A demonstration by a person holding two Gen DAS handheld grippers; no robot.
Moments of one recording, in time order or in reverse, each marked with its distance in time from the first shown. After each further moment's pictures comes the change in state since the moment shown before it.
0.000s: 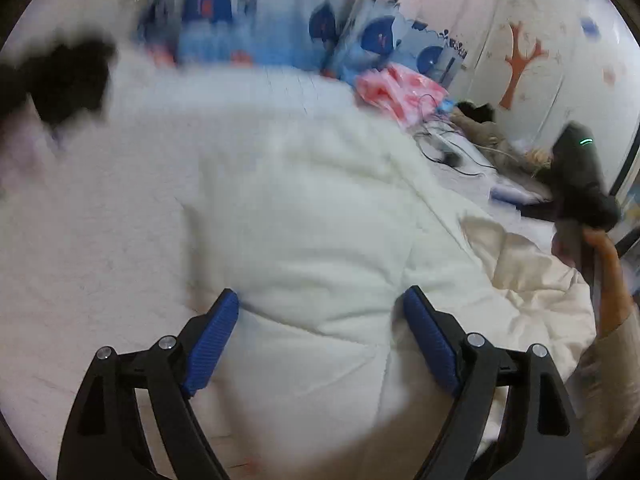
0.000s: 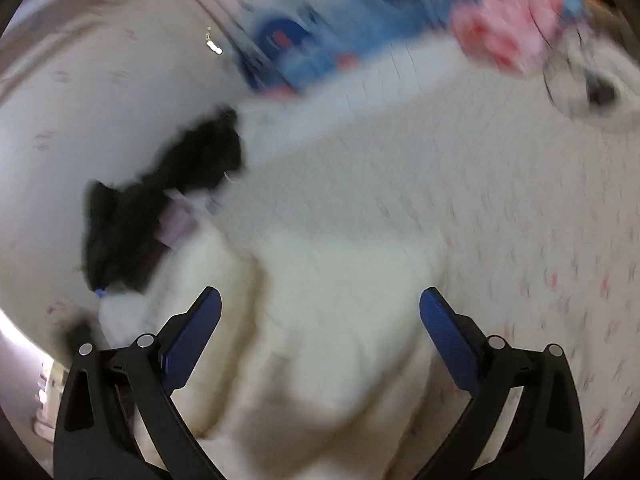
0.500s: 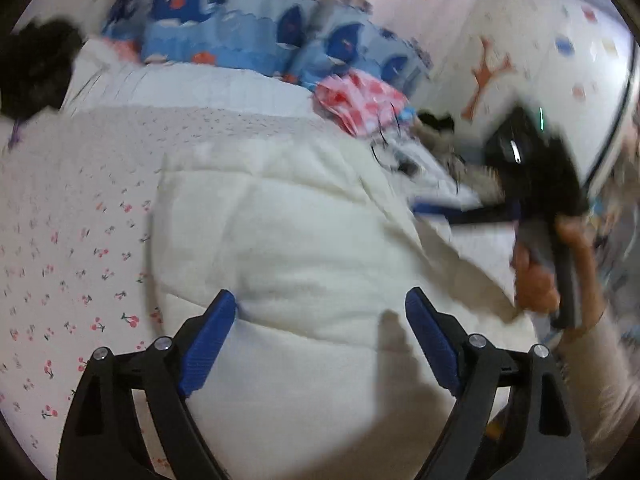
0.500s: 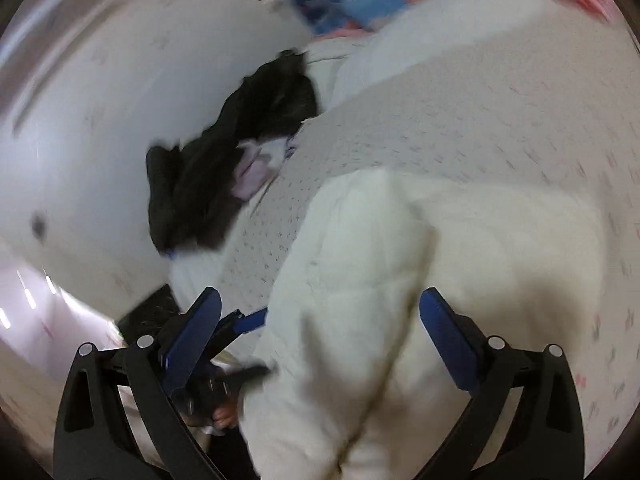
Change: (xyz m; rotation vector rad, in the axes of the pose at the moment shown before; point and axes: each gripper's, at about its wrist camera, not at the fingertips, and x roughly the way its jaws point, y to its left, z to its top) left arm -0.006 -0.002 0.019 -0.001 -0.013 -0.146; right arm 0.082 0.028 0.006 0.126 0.298 0.247
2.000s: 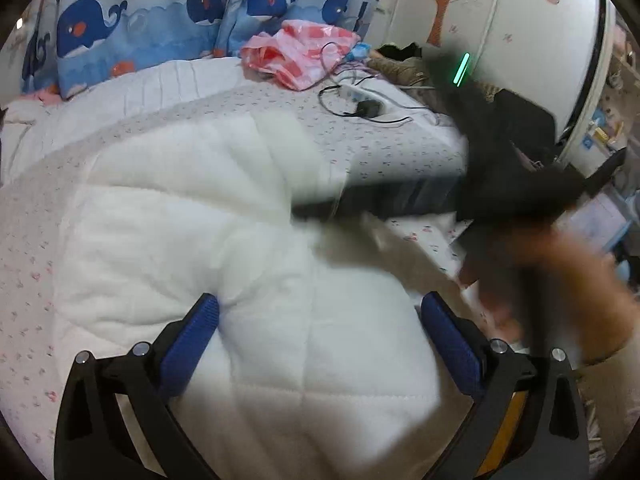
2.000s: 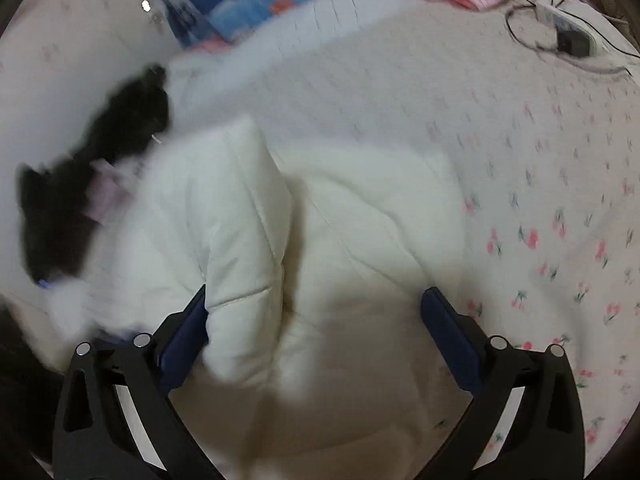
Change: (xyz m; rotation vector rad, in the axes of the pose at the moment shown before) left arm 0.121 -0.120 -0.005 0.276 0.167 0.031; right arm 0.035 -0.073 -0.052 0.022 -0.095 -0.507
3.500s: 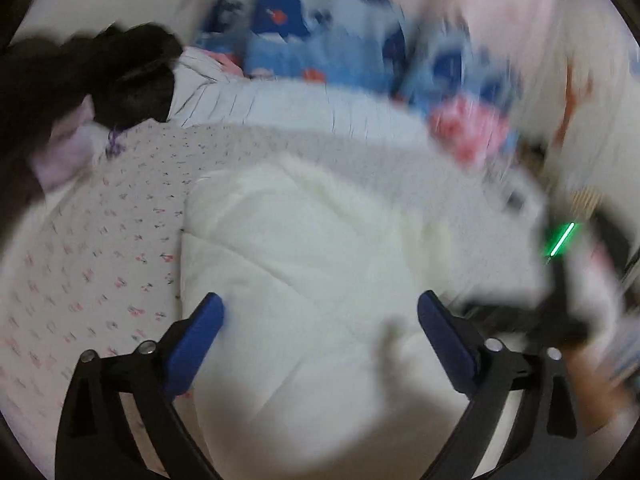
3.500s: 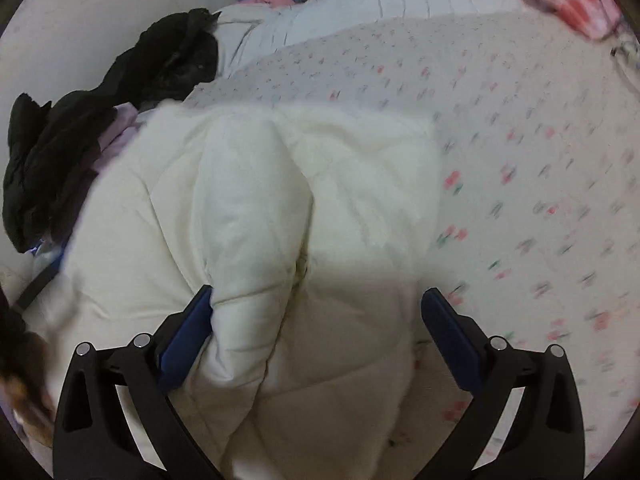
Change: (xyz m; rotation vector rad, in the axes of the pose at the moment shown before) left arm -0.133 0.248 -0.037 -0.267 -0.088 0.381; right arm 0.057 0.153 0.006 -0.150 0.012 -0.011
